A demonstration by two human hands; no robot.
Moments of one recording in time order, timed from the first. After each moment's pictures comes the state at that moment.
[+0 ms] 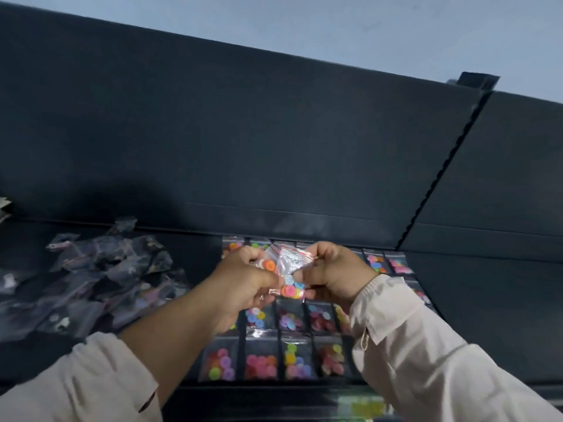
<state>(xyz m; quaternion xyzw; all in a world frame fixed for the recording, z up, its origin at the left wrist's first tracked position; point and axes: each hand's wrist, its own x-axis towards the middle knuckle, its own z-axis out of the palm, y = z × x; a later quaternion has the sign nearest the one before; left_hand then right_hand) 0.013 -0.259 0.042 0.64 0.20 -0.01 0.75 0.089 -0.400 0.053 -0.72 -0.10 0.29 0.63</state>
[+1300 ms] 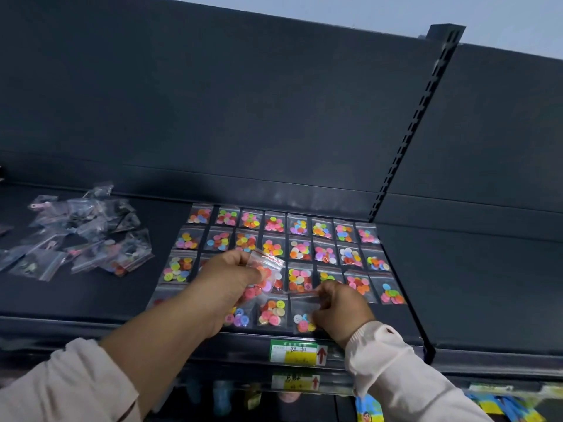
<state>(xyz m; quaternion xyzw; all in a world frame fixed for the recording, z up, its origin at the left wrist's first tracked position) -0.005 -0.364 0.017 0.66 0.30 0.01 0.69 0.082 -0.540 -0.037 -0.94 -0.16 0.13 0.28</state>
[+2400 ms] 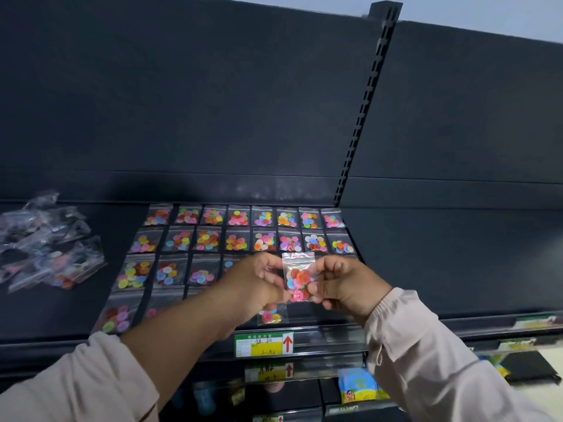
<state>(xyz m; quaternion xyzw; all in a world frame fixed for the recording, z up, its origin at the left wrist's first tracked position) 0.025 -0.431 0.012 0.76 0.14 -0.10 0.62 0.096 -0.597 0.002 -0.74 -0.11 0.30 0.59</state>
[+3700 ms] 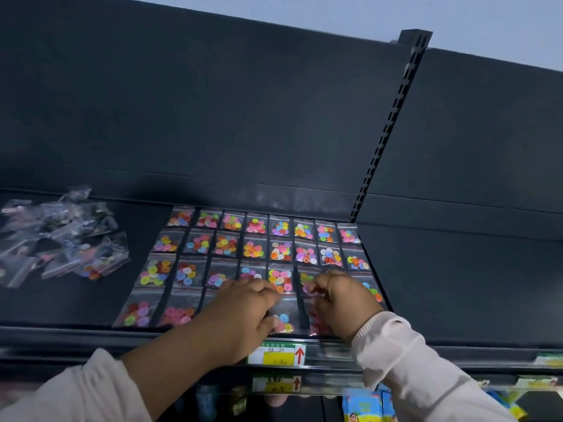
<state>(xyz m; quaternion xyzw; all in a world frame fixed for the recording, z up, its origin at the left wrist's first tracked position) -0.001 -0.398 -0.018 0.99 -0.07 0.00 0.15 0.091 -0.572 -0.008 -0.94 -0.27 0.06 0.18</state>
